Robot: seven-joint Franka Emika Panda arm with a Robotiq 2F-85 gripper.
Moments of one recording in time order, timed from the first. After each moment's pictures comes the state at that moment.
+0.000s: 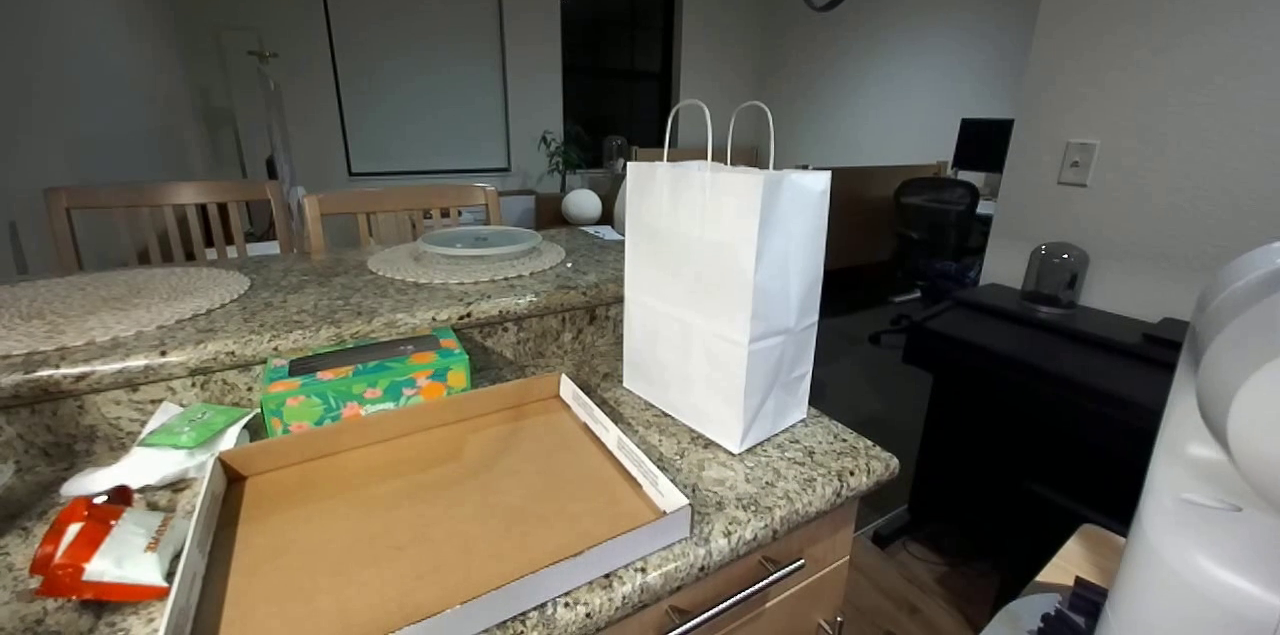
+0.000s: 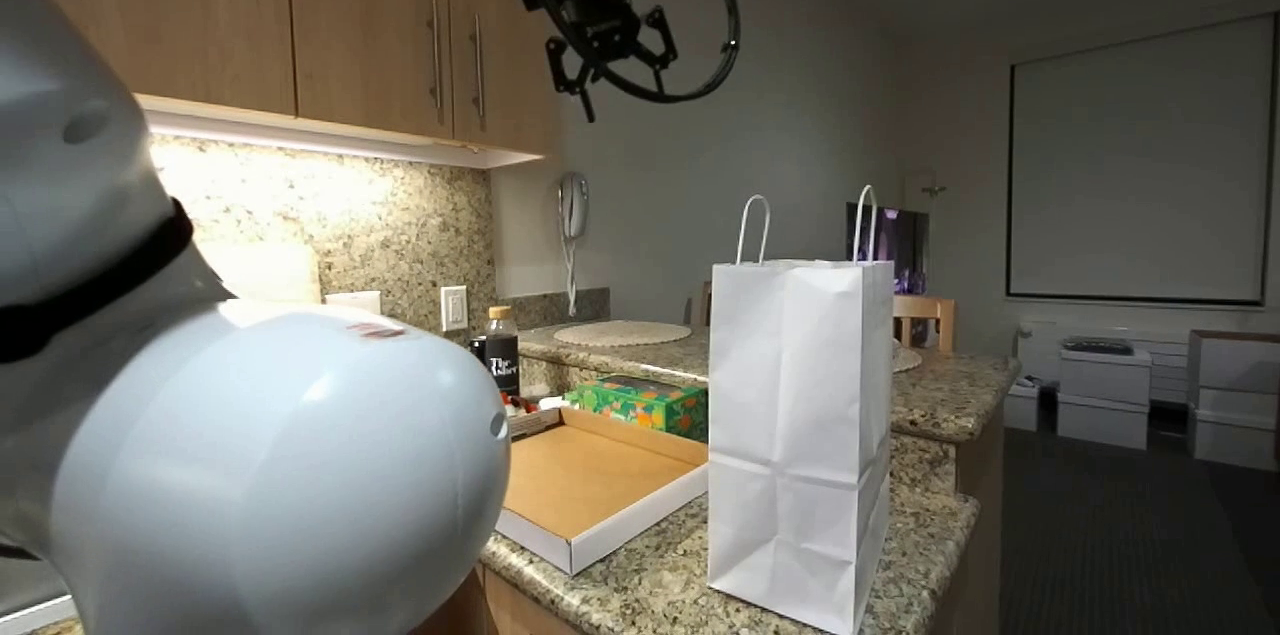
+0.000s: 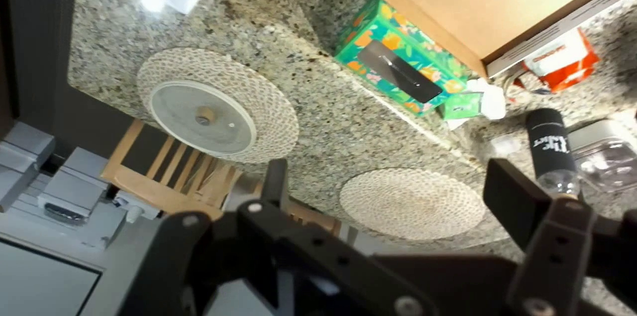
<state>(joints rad) 0.18 -0.62 0.13 -2.10 0.01 2.08 -0.25</state>
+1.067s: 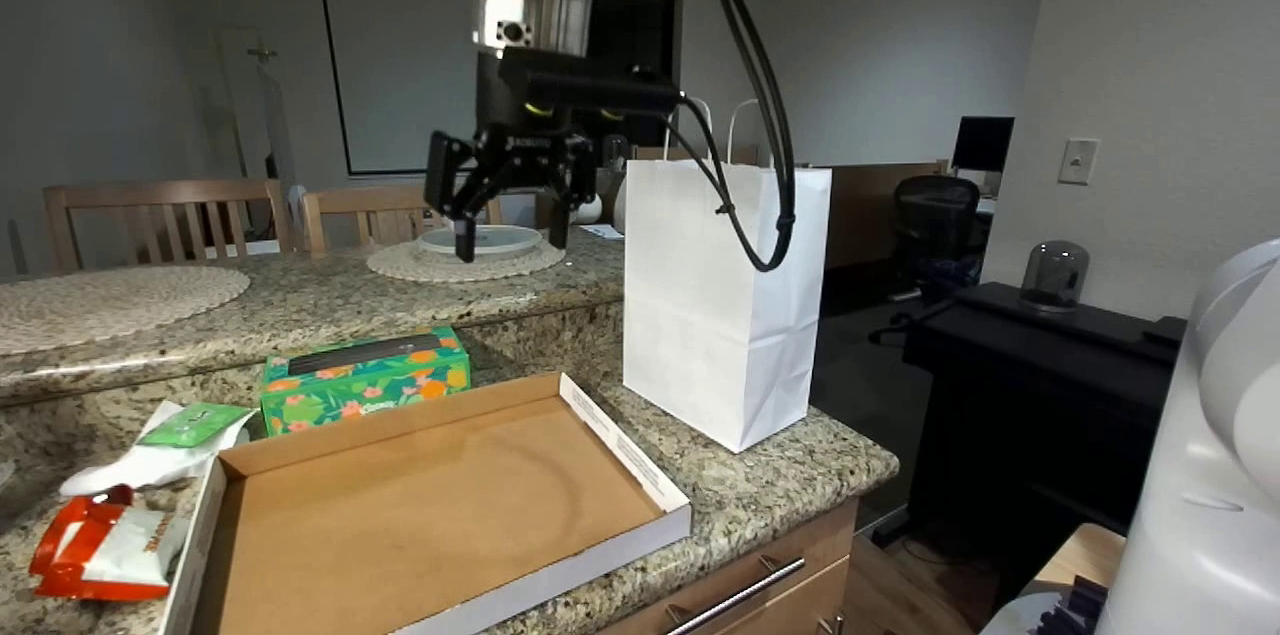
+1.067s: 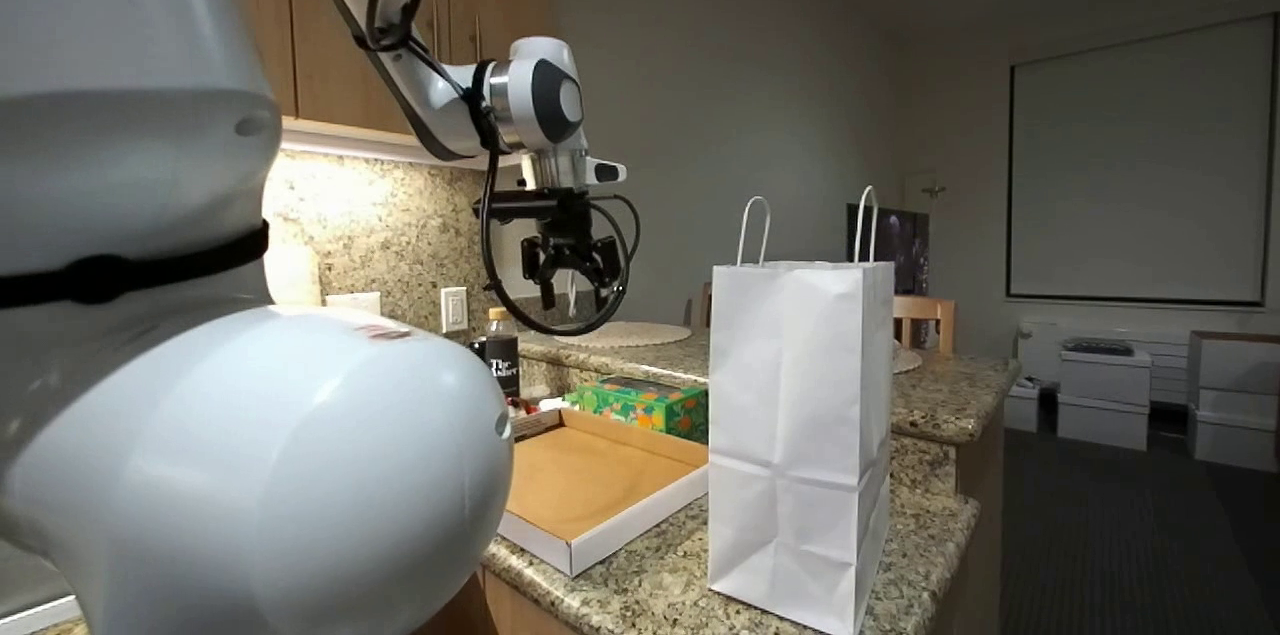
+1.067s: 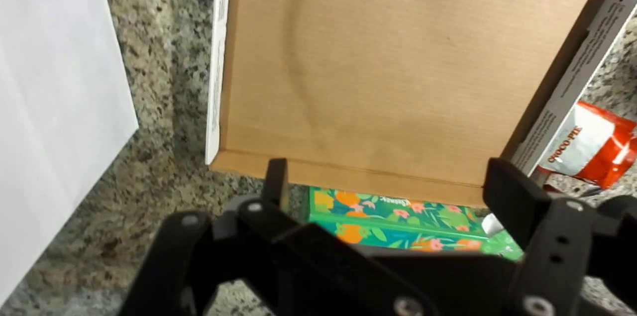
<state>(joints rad) 0.19 -0.26 0.30 -2.26 0.03 2.21 0.38</state>
